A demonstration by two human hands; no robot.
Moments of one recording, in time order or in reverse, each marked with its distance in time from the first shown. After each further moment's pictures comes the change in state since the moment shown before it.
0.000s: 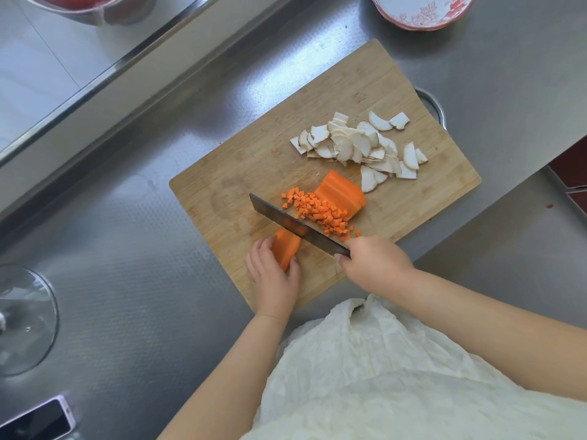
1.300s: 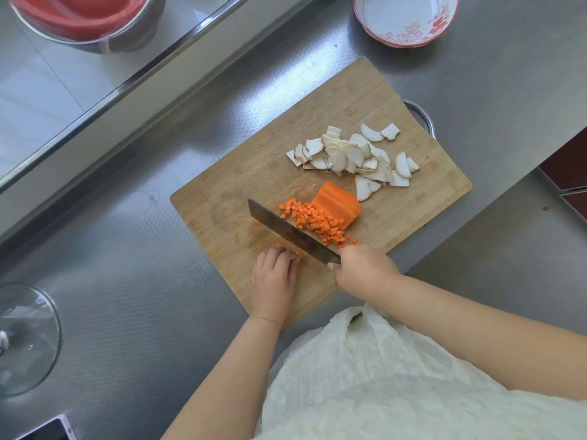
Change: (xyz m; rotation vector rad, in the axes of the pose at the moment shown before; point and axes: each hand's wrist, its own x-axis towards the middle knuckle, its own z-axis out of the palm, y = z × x) left_hand 0.019 -0.012 0.001 0.177 0.070 0.459; right_hand 0.002 -0.011 0.005 -0.005 -0.029 0.026
